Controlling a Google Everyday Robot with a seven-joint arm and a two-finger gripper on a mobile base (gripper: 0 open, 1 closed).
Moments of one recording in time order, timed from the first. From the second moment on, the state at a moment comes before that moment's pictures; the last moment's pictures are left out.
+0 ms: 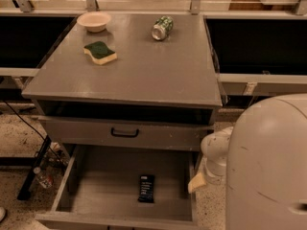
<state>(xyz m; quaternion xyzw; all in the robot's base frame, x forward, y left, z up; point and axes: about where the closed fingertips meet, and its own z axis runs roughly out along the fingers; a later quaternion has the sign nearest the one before) 0.451 -0.240 0.444 0.01 -1.00 0.04 0.06</state>
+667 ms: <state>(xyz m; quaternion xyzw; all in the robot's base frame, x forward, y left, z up) 0.451 -0.361 0.426 -0.12 -0.99 0.06 0.10</state>
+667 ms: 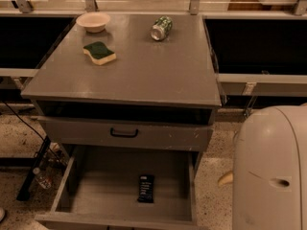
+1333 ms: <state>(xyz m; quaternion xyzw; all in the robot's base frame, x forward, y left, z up) 0.453 -0.435 0.427 -0.20 -0.97 0.05 0.08</state>
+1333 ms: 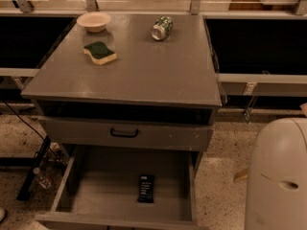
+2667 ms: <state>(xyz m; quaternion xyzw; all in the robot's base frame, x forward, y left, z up) 0.417 -0.506 0.586 -0.29 -0.95 0.01 -0.11</state>
